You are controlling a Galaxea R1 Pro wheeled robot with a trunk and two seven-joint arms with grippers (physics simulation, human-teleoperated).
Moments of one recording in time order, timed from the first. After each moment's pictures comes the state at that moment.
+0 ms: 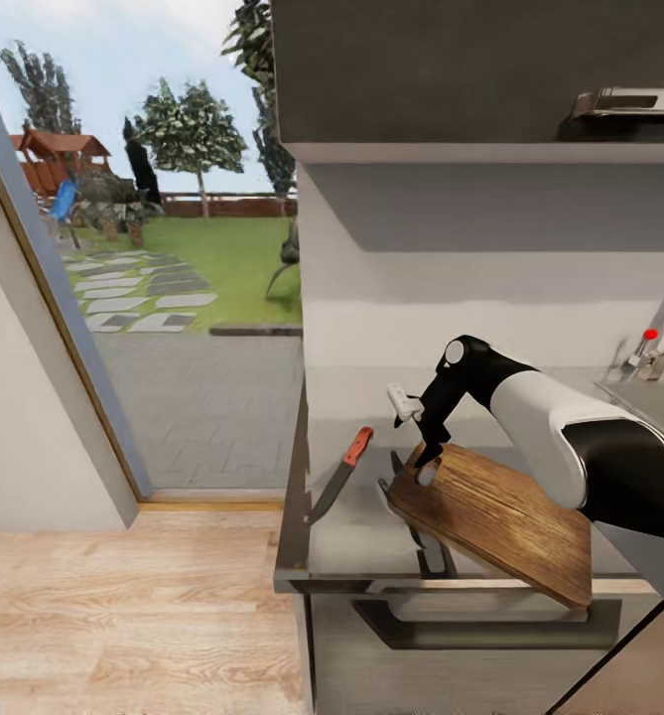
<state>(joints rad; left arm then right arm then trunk) 0.00 0.10 0.06 -0.29 0.00 -0.51 0.04 -1.51 0.01 0.11 -0.12 1.13 -0.26 1.41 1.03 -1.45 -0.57</state>
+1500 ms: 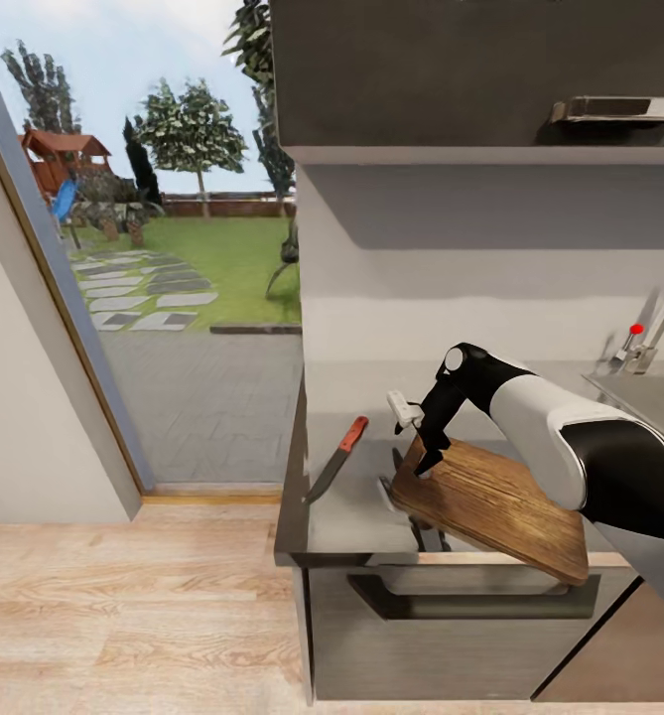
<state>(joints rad) 0.00 0.10 0.06 -0.29 0.00 -0.51 0.04 -1.50 0.01 0.12 -0.07 1.13 -0.26 1.38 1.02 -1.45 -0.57</state>
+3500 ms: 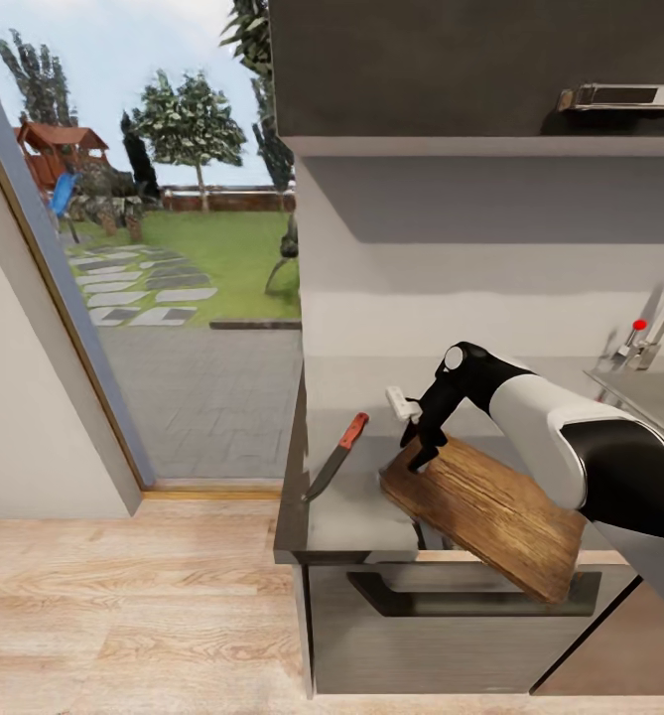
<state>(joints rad) 0.00 0.10 0.06 -0.29 0.00 -0.51 0.04 -1.51 0.02 0.11 -0.07 1.13 -0.26 1.34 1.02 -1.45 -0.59</state>
